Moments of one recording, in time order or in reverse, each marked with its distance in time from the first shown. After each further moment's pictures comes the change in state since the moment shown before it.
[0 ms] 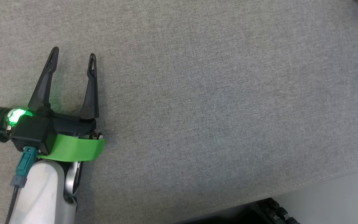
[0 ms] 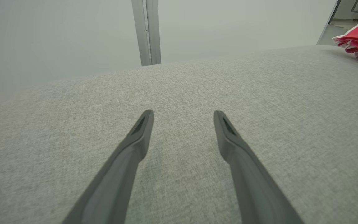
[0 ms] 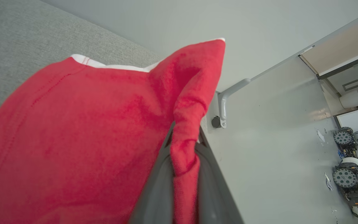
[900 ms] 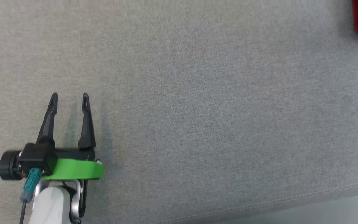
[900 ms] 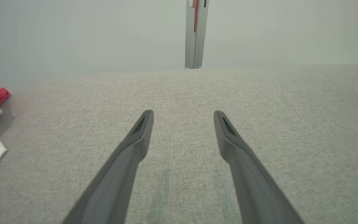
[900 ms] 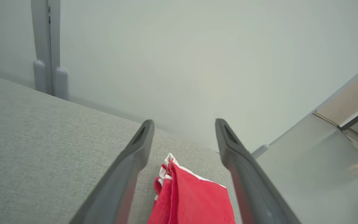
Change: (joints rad) left arm 0.120 -0.043 0.040 0.170 -0.081 0.054 -0.081; right arm 0.076 0.201 -0.080 0.160 -0.089 0.000 -0.337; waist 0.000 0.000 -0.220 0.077
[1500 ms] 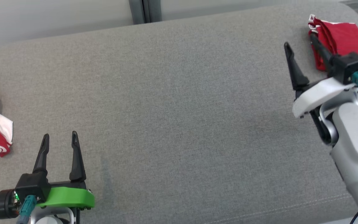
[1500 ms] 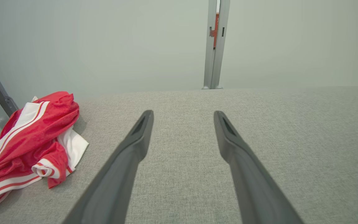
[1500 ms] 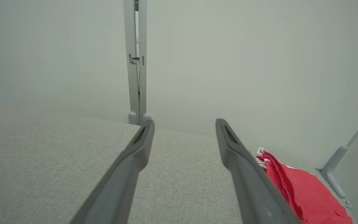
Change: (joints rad) left arm 0.158 0.014 0.056 0.053 -0.032 0.038 -0.005; right arm 0.511 0.289 -0.219 -0.347 -0.042 0.000 -0.006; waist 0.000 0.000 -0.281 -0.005
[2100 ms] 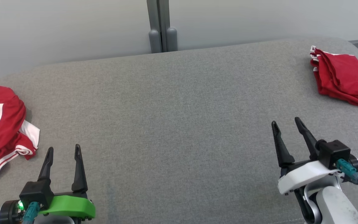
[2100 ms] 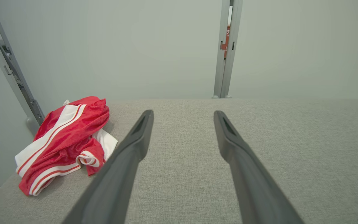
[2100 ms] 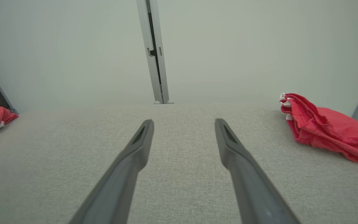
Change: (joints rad) left arm 0.028 0.006 -0.014 0.063 -0.022 -0.006 -0.003; right arm 0.517 0.193 -0.200 -0.279 -0.100 0.000 0.000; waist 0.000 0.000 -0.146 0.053
